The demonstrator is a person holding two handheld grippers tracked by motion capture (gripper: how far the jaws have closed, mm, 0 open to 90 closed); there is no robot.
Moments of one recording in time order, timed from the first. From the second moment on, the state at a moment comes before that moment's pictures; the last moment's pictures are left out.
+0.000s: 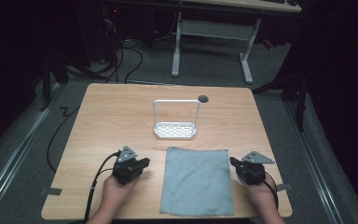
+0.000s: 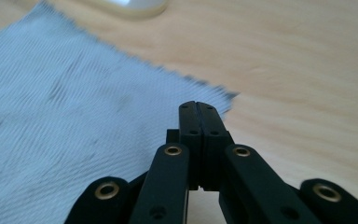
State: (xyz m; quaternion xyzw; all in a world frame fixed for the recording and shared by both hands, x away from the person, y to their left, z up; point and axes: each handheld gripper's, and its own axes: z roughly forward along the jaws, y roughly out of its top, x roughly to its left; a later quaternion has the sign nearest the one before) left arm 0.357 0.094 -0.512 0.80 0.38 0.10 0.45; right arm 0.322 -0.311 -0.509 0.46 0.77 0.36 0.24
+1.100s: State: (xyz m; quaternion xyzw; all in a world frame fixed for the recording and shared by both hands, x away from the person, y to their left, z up) left arm 0.348 0.114 -0.528 0.82 0.38 0.09 0.42; right arm 0.322 -0.245 -0.523 0.39 0.82 0.37 0.19
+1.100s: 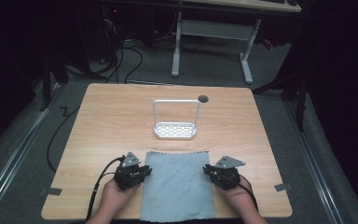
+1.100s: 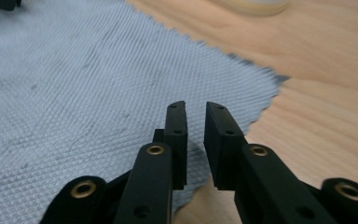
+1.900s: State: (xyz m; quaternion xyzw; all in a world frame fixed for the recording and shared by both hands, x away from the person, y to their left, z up) left arm 0.393 0.101 -0.535 0.78 0.45 0.11 0.42; right arm 0.326 -0.263 -0.520 0.43 0.79 0.39 0.21
